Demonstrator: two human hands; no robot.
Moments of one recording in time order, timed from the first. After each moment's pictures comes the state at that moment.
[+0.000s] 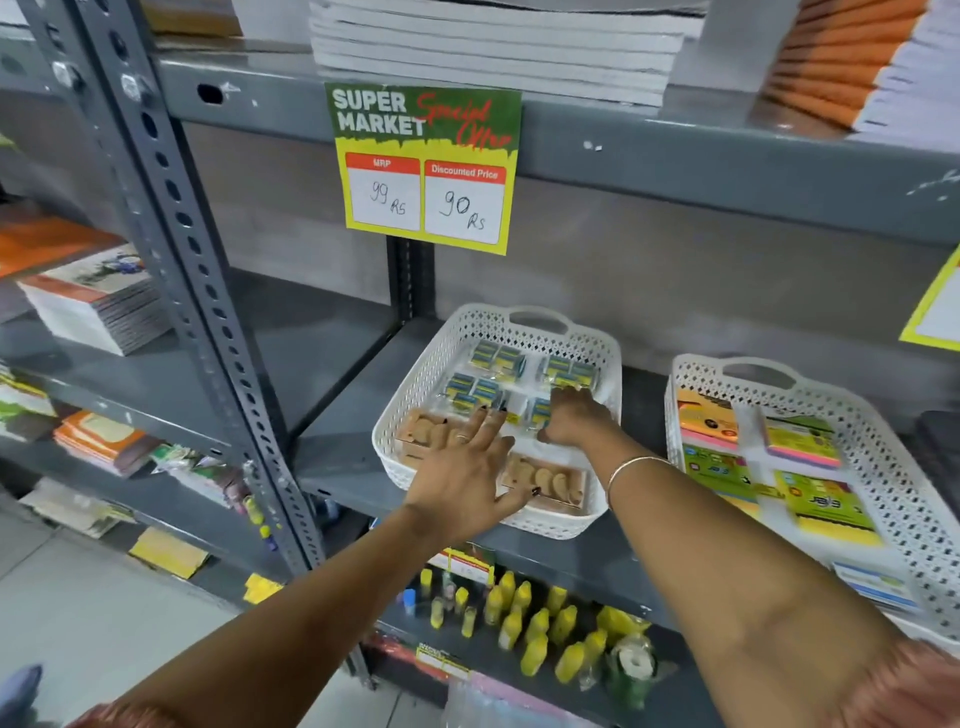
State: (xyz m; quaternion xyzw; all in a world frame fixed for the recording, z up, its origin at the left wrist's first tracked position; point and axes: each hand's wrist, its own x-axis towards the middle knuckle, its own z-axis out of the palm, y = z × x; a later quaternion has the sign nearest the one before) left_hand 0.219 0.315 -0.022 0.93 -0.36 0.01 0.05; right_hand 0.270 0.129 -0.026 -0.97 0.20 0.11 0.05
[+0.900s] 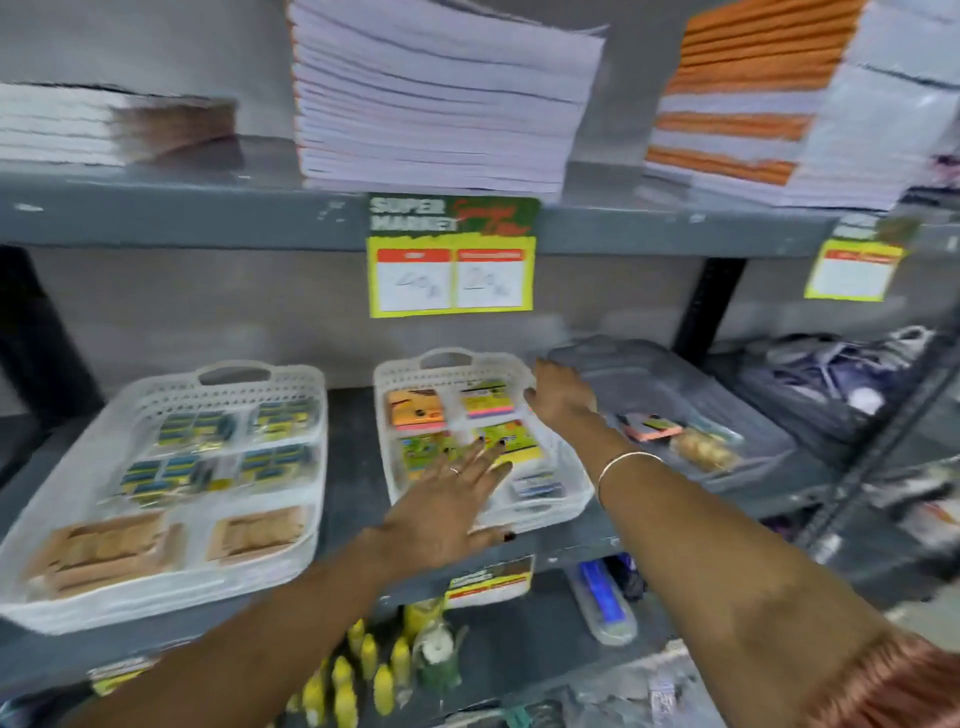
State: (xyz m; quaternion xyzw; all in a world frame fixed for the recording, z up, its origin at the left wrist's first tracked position) left_hand 0.100 0.129 0.003 0.72 -0.69 0.00 0.02; right_hand 0.044 -0.066 0.052 -0.89 0.44 -0.11 0.07
